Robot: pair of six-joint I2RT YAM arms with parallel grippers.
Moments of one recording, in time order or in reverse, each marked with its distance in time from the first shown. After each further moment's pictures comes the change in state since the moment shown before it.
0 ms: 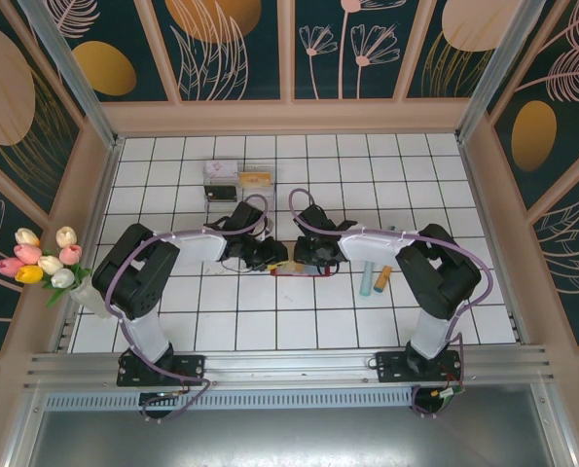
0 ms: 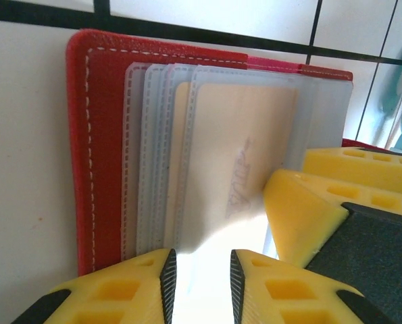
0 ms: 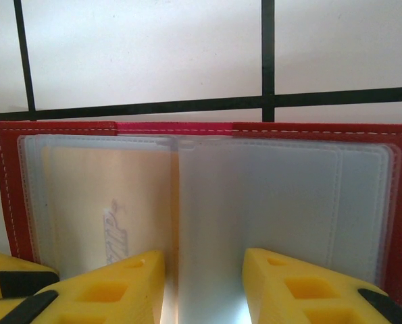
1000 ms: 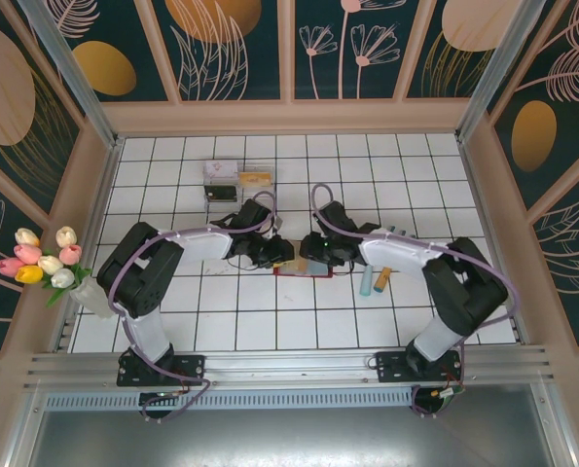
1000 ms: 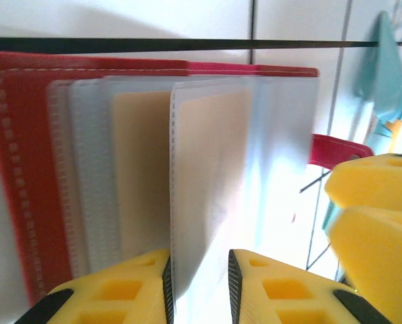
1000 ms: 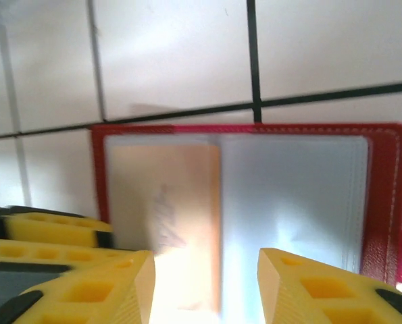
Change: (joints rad) left arm -0.037 0.019 0.051 0.020 0.025 0.048; right arm -0.084 -0.214 -0.115 0.066 -0.125 0.043
